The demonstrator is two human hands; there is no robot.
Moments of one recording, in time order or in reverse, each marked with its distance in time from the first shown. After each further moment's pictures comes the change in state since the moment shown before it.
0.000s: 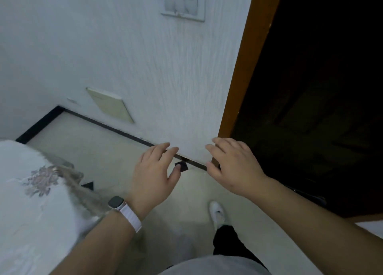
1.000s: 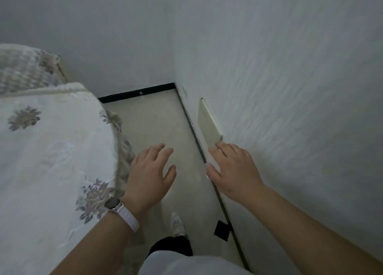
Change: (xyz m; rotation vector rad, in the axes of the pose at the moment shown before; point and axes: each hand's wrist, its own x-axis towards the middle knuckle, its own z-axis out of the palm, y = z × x) left_hand 0.159 -0.317 -0.036 0.180 0.176 -0.851; right_hand 0.491 -0.166 0.070 0.082 -0.072 -0.704
